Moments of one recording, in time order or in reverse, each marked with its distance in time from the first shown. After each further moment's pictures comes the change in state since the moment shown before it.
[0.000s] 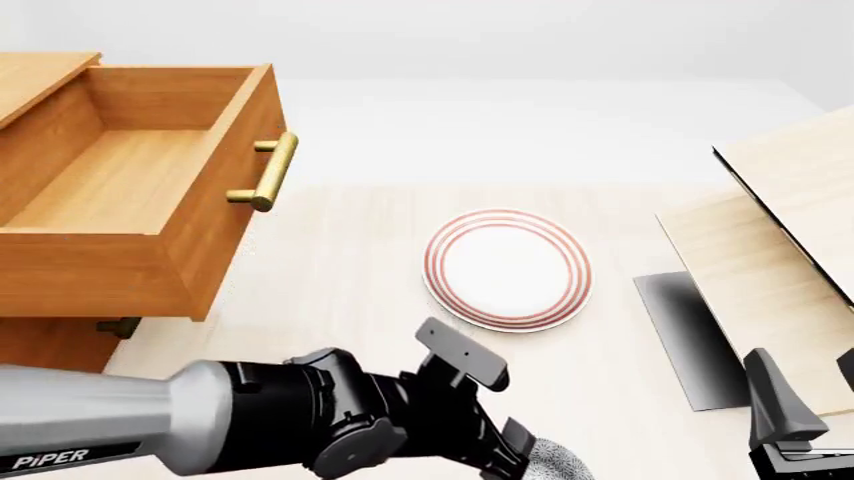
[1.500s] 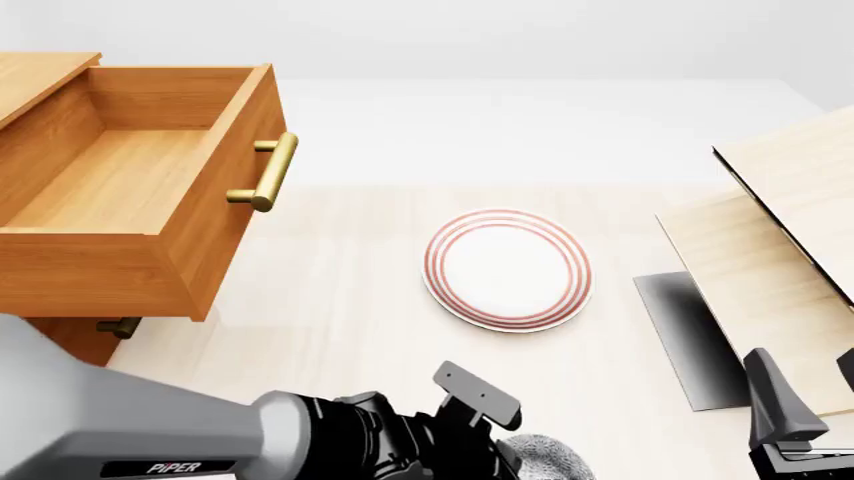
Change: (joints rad) left arm -0.045 0.172 0.014 -0.130 -0.085; right arm 0.000 0.000 0.000 0.000 0.000
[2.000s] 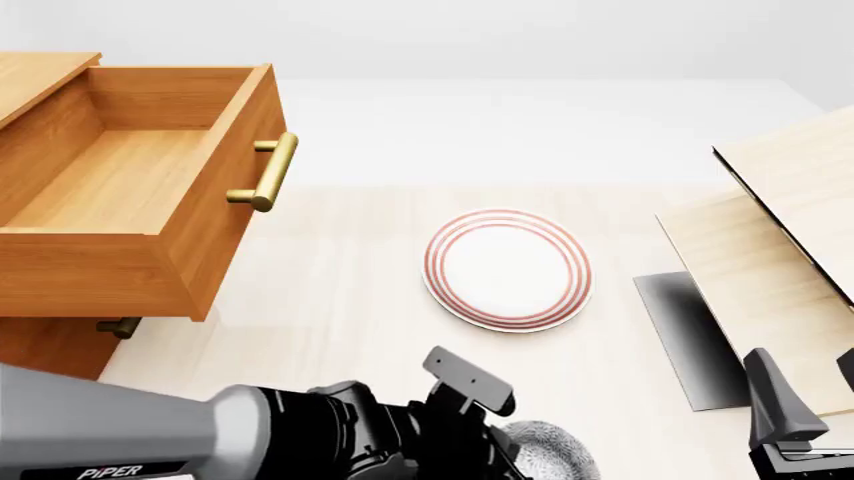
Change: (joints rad) left arm 0.006 -0.092 0.022 0.015 -0.018; right arm 0.000 0.000 0.000 0.000 0.000
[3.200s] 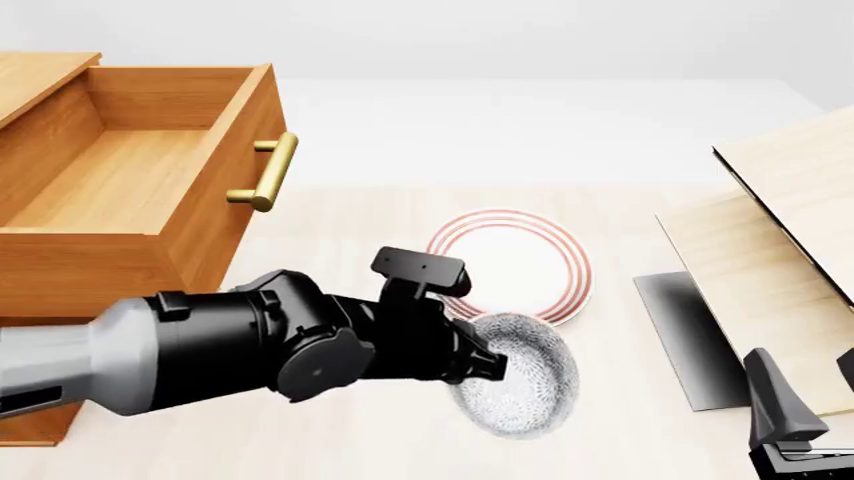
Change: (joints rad) left arm 0.165 -0.186 -0.132 0.254 -0.023; right arm 0.000 0.000 0.000 0.000 0.000
